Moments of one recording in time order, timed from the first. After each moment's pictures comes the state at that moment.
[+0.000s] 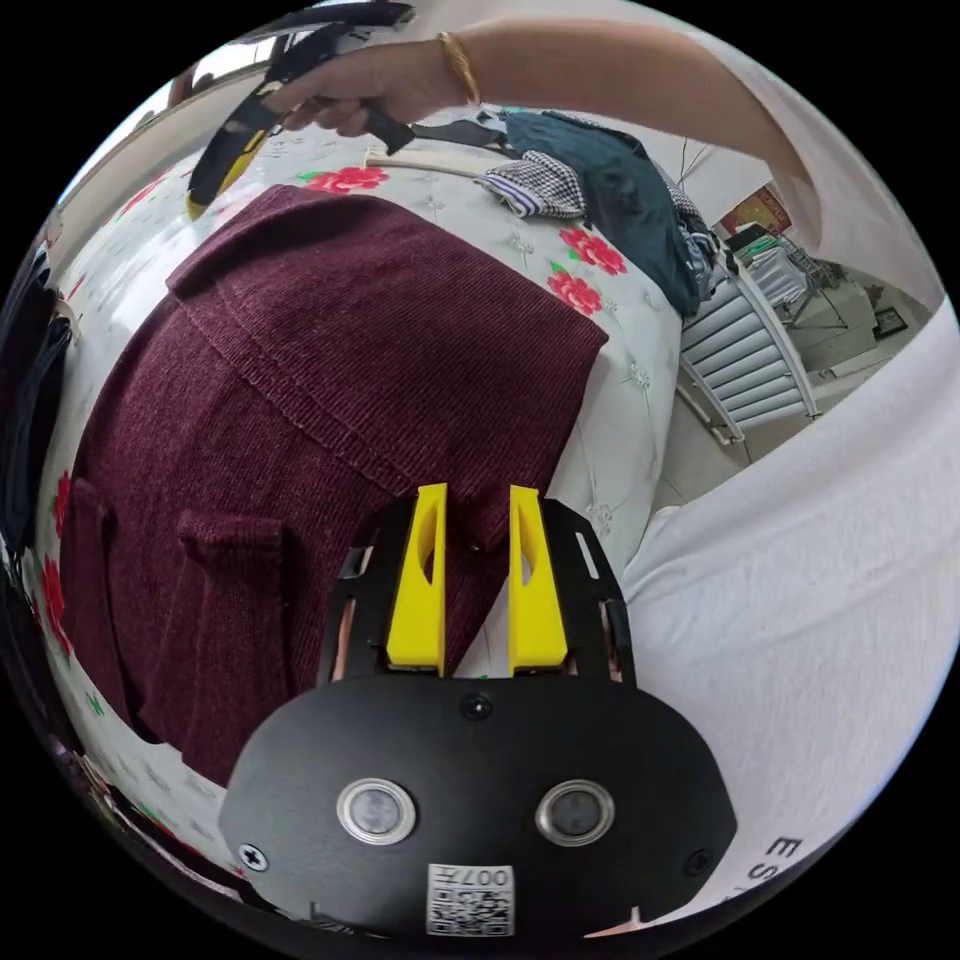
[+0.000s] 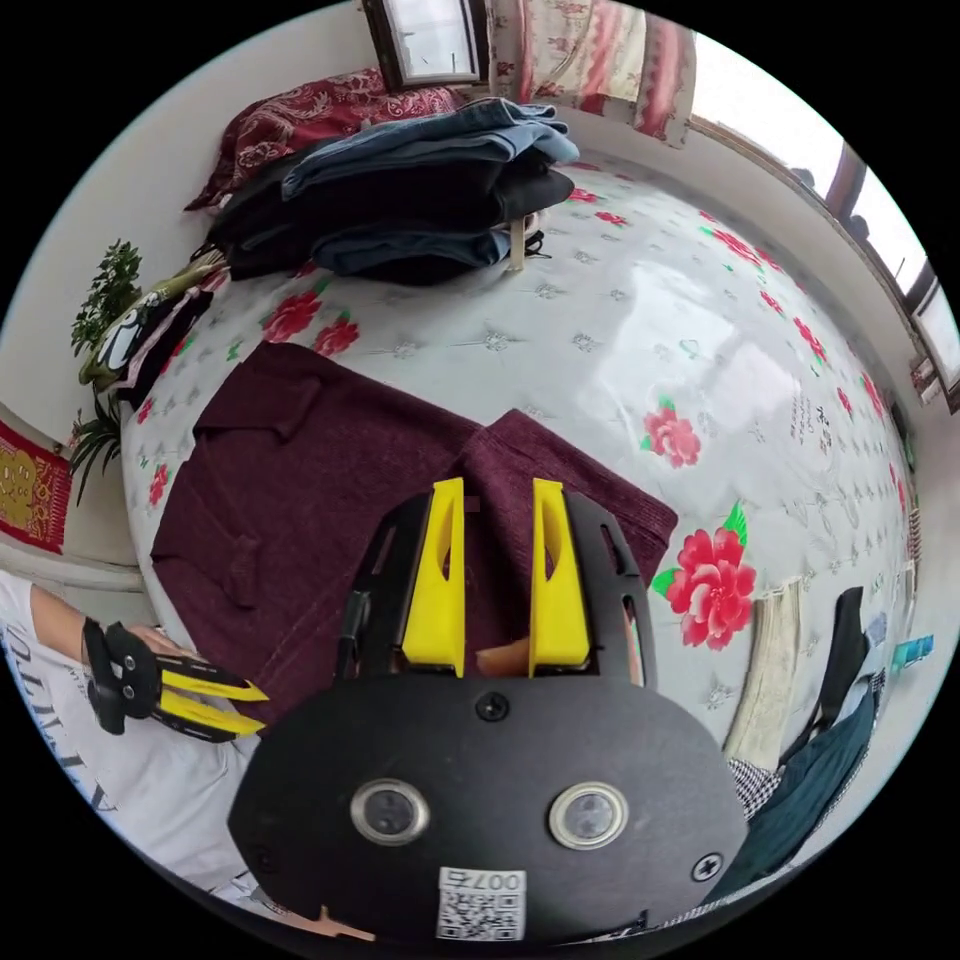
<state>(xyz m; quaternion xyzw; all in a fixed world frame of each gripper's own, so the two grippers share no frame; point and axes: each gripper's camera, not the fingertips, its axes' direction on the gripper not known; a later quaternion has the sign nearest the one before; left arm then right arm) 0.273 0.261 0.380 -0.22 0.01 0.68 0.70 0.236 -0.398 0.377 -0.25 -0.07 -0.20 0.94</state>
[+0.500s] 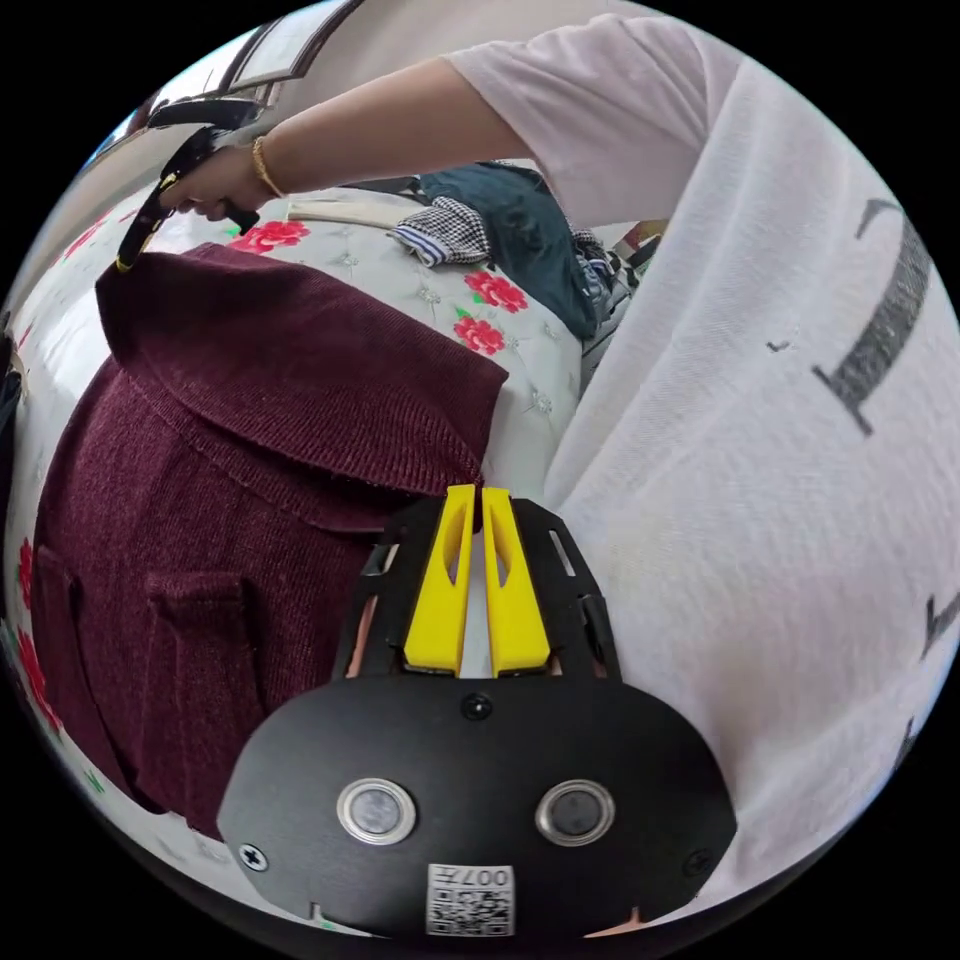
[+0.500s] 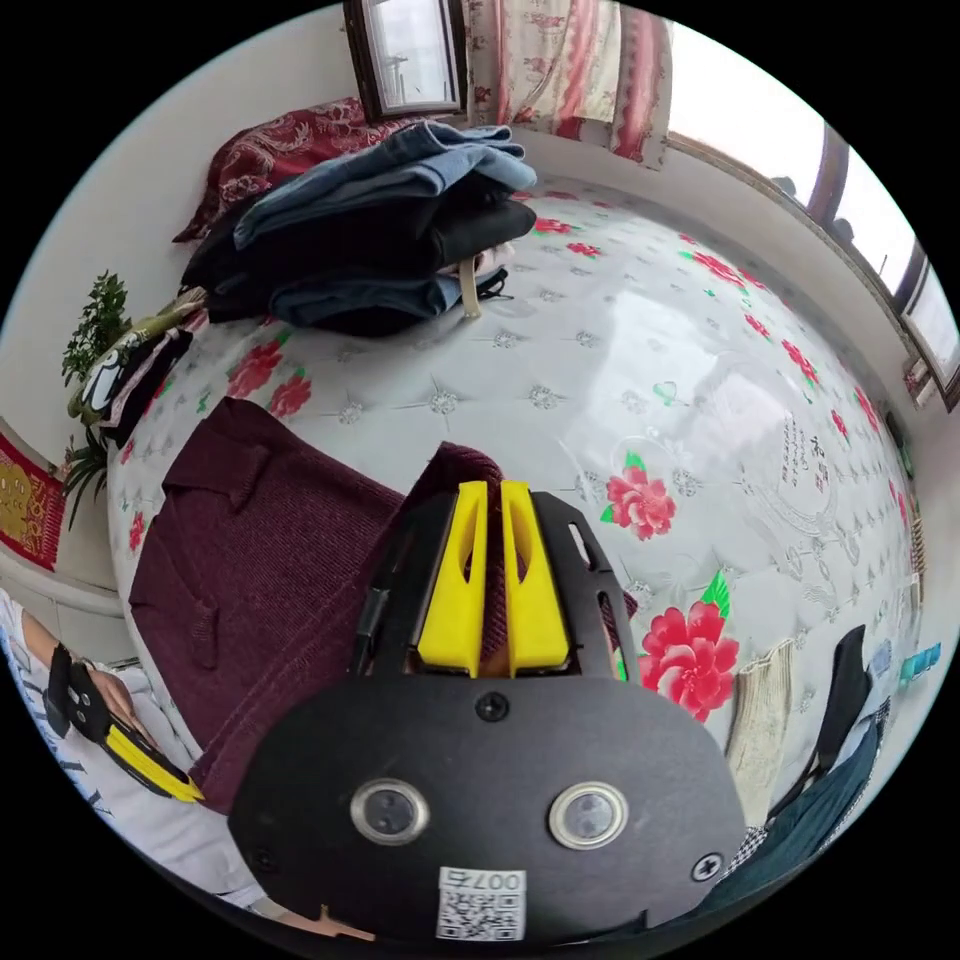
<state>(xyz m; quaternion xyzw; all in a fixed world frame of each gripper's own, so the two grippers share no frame) 0.265 0.241 0.344 -0.24 0.17 0.71 0.64 0.249 -0.428 0.409 -0.19 -0.10 -0.19 0.96</state>
